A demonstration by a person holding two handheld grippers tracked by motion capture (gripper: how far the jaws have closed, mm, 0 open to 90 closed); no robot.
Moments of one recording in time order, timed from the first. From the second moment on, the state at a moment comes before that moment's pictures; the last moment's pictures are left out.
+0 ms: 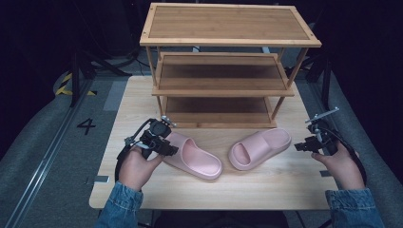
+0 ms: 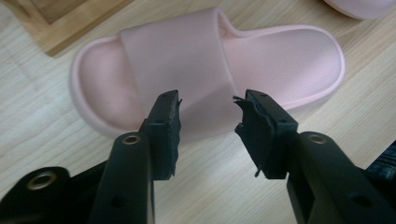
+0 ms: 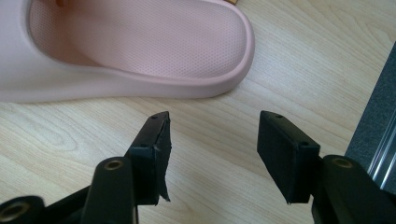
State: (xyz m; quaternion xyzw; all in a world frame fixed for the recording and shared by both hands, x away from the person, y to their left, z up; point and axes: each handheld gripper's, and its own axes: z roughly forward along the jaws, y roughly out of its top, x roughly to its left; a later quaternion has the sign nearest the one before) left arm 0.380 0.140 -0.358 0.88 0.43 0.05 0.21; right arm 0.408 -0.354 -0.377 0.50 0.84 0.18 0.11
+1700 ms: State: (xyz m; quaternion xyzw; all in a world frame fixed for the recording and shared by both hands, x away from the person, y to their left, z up) left arm 0.406 0.007 -0.419 0.91 0.38 0.03 0.17; right arm 0.397 -0.366 -0.382 0.52 0.83 0.16 0.11
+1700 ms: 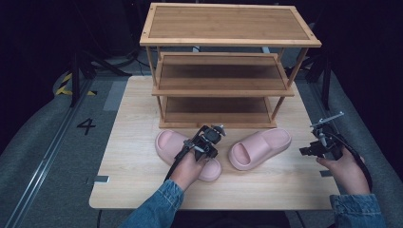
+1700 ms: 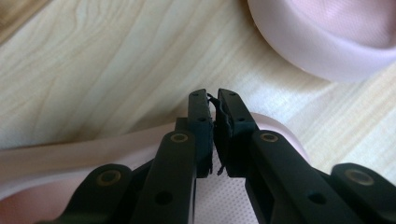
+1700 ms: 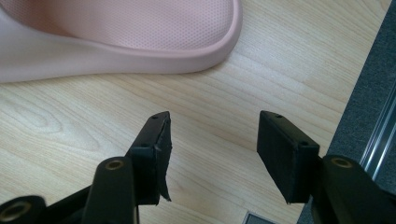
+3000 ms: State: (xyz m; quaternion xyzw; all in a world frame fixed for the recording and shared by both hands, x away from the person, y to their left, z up) left arm 0.374 0.154 -0.384 0.85 0.49 0.03 0.19; right arm 0.411 -0.346 -0.372 0.48 0.85 0.19 0.11
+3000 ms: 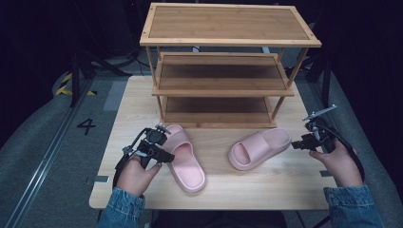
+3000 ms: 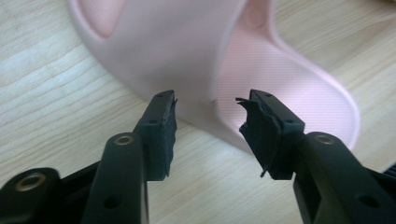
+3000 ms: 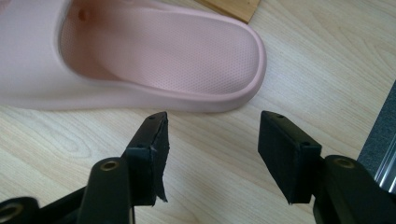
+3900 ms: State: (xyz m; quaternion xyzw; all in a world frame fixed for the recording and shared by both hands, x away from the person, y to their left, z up) left arm 0.387 0.169 -0.398 0.83 0.52 0.02 0.21; right arm 0.411 -0.350 -0.379 0.49 0.85 0.18 0.10
